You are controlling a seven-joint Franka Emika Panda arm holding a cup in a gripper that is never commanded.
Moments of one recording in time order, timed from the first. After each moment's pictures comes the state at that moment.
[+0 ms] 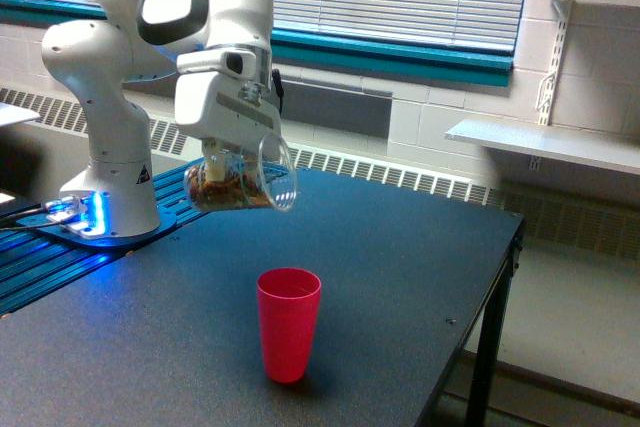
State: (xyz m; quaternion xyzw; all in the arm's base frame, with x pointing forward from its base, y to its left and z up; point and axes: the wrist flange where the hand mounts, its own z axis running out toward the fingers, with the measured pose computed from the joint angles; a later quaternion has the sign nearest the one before) arm 0.391 -0.199 0.338 0.90 -0.36 0.19 0.15
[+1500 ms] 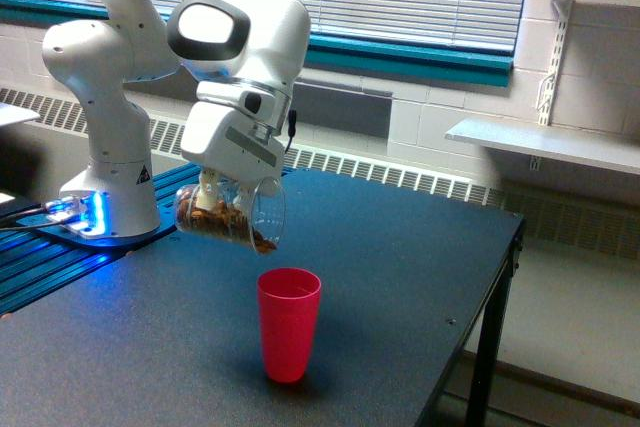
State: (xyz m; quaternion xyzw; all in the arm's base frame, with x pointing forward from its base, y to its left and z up) arm 0.409 -0.197 0.299 0.90 -0.36 0.10 0.24
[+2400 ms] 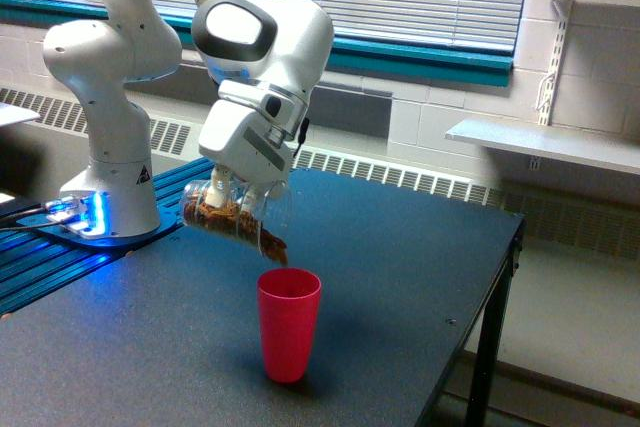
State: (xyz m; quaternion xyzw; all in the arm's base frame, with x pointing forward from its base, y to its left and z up) arm 0.421 -0.183 0.296 0.89 -0.35 0.07 0.28
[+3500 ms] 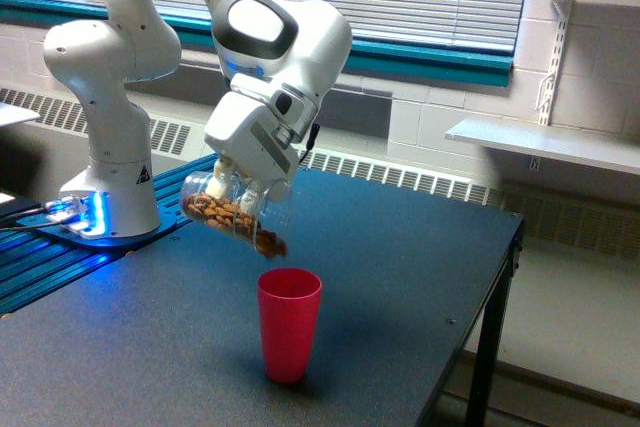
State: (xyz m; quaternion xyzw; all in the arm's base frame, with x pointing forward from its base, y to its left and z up) arm 0.432 -0.181 0.301 0.87 -0.36 0.06 0.33
